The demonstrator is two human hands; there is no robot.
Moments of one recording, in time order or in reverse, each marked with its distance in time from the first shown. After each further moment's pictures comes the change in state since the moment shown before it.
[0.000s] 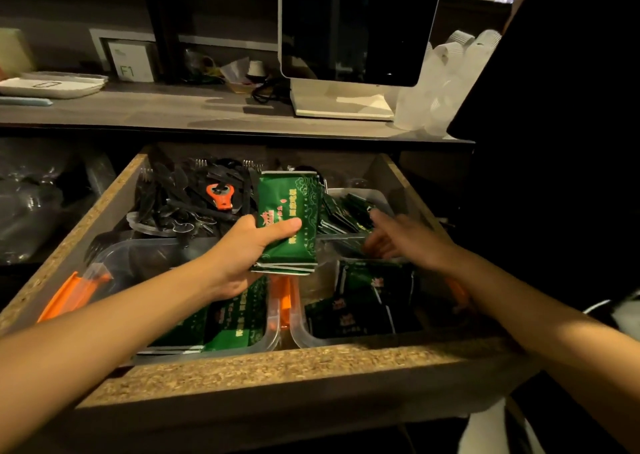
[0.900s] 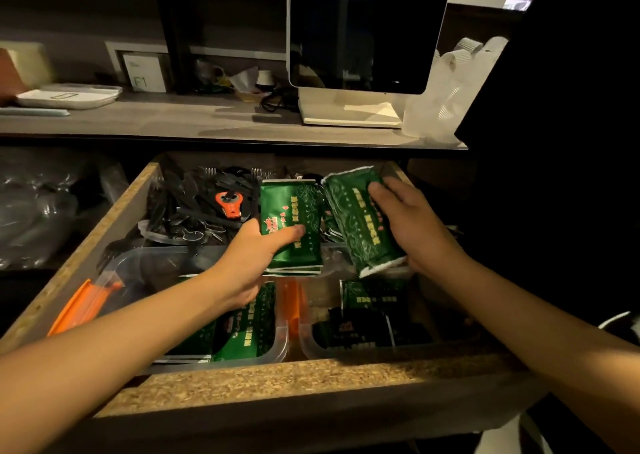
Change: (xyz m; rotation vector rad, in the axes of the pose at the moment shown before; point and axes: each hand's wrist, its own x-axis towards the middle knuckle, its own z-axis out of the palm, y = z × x) left_hand 0.010 -0.006 -0.003 0.044 0.161 0.083; right_hand 0.004 -0.043 0.015 0.532 0.352 -0.301
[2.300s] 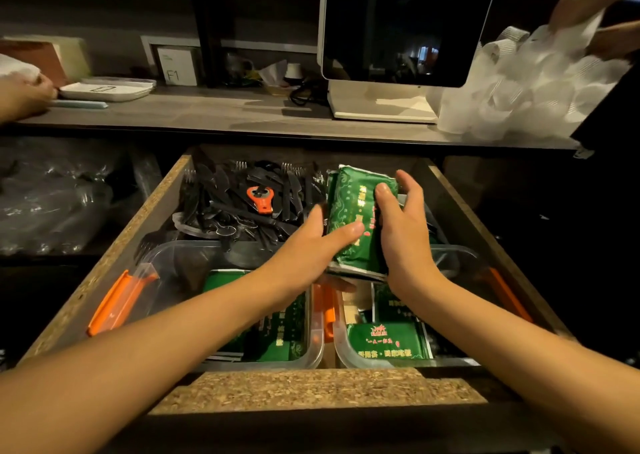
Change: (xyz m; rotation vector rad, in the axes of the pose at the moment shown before) left_hand -0.010 0.005 0.010 0.311 -0.192 0.033; right_hand -0.011 0.008 0.067 0.197 0.173 0.094
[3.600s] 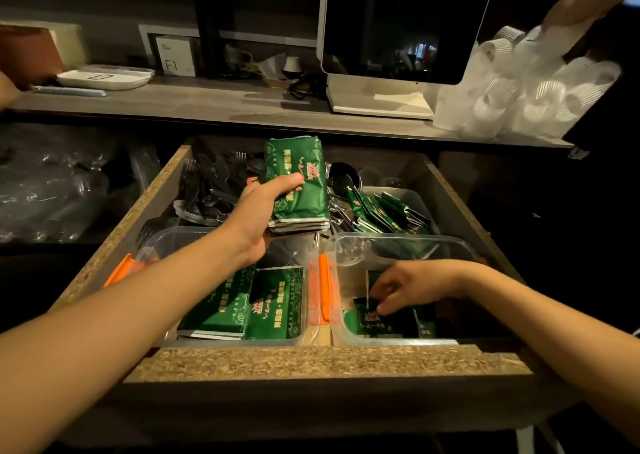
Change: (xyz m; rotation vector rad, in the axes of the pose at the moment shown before) left_hand 0.020 0.003 -0.053 -0.426 0.306 -0.085; right_hand 0.012 0.016 -0.069 -1.270 -1.102 0.312
